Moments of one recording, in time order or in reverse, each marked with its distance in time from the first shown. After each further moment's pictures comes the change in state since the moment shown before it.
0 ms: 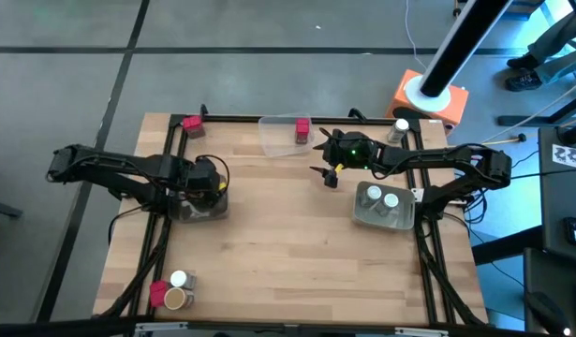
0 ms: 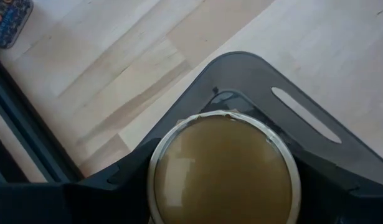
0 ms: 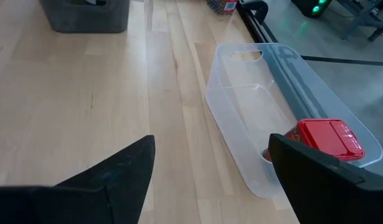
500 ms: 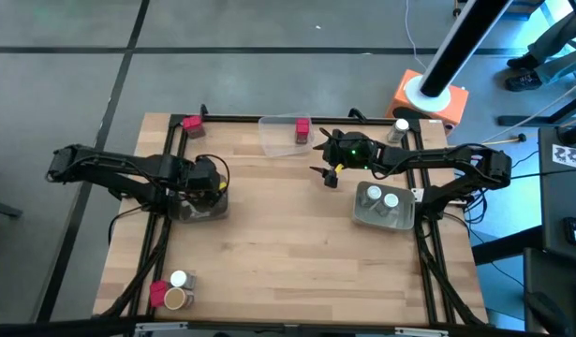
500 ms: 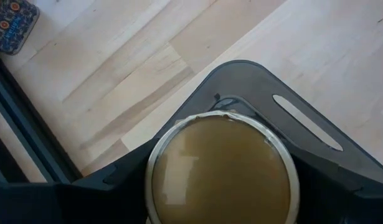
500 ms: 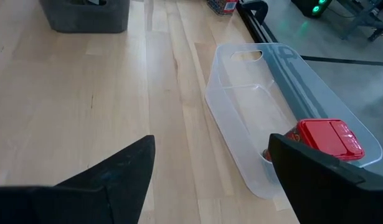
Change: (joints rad) left arm 0.000 0.000 0.000 0.009 -0.020 0.003; right arm -0.001 0.000 0.000 0.000 0.000 0.000
